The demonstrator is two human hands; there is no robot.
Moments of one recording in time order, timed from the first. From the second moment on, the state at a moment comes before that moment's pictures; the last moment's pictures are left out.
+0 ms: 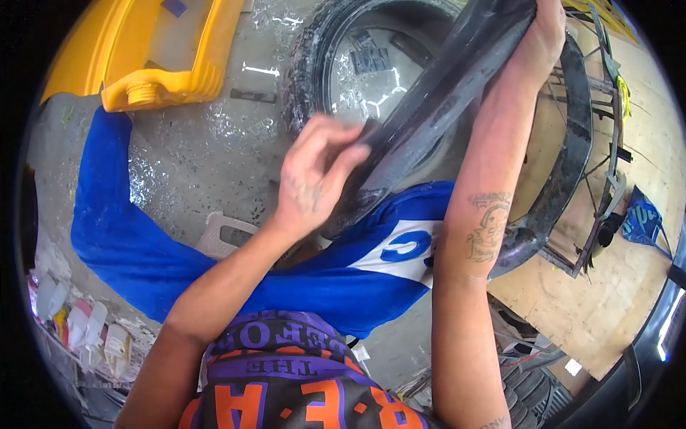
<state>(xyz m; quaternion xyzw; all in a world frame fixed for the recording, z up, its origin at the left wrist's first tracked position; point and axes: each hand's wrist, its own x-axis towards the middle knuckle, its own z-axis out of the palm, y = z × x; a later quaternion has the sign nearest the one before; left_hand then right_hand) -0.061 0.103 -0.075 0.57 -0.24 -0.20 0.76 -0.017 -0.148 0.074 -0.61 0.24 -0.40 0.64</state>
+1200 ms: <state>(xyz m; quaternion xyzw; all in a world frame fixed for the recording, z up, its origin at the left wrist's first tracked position) -0.052 0.087 -0.059 0.57 -0.31 -0.16 0.75 -0.013 -0.128 0.070 -0.60 0.21 -0.44 0.63</state>
